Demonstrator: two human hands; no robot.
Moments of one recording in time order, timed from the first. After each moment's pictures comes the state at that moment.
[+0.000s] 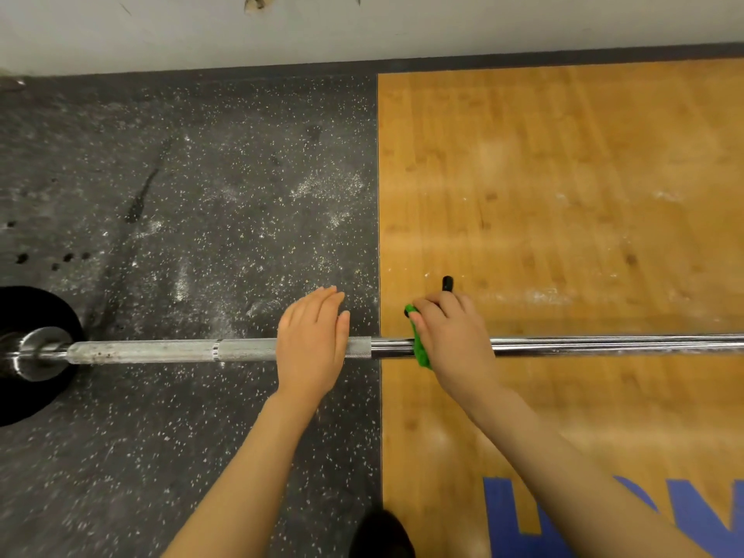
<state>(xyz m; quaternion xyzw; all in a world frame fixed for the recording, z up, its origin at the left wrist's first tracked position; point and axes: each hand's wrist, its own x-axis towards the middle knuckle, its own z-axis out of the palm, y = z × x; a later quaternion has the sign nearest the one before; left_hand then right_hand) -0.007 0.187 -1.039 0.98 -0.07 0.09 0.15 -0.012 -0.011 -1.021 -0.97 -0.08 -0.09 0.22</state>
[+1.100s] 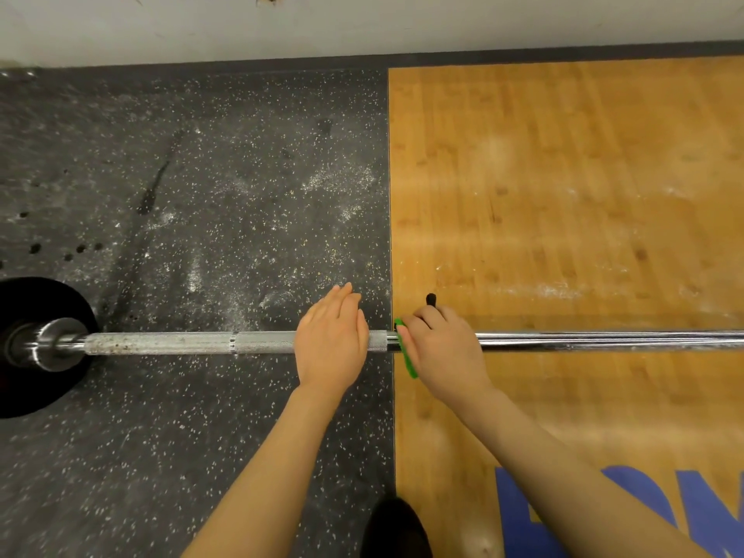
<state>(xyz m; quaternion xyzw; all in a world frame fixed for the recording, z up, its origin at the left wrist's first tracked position) -0.012 0.185 -1.049 0.99 -0.05 0.07 0.12 -0.026 0.014 -1.042 -0.98 -0.15 -0.06 0.13</state>
